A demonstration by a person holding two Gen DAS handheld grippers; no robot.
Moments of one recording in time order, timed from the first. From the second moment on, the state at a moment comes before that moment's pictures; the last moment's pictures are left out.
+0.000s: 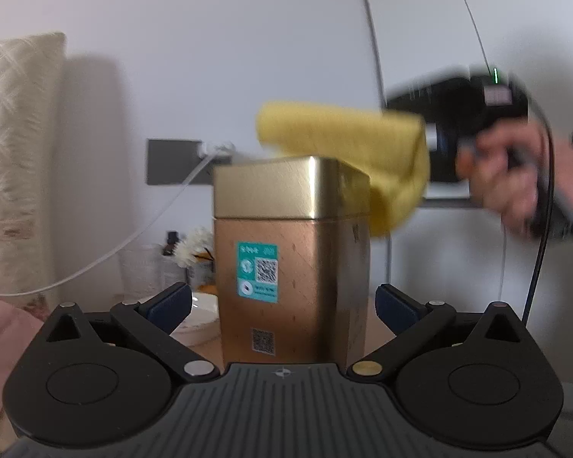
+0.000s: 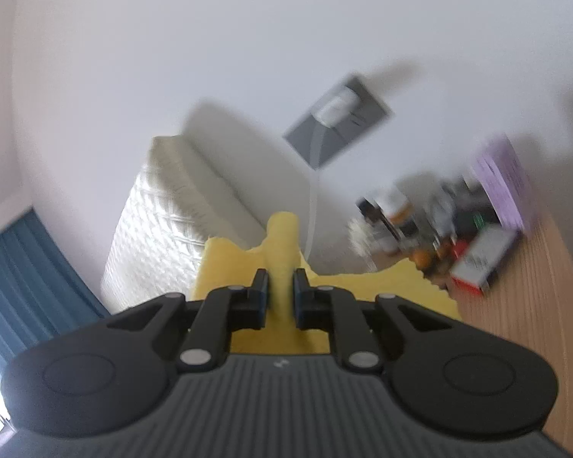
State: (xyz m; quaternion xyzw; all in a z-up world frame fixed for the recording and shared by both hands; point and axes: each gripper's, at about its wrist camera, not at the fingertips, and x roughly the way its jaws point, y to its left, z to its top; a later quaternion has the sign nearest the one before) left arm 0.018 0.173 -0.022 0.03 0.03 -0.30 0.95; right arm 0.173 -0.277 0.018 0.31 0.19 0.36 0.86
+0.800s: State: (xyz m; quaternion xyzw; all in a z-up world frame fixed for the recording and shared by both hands) left arm 0.011 0.153 -0.036 0.05 0.04 -0.28 0.96; right arm 0.111 -0.161 0.044 0.01 0.21 0.35 0.91
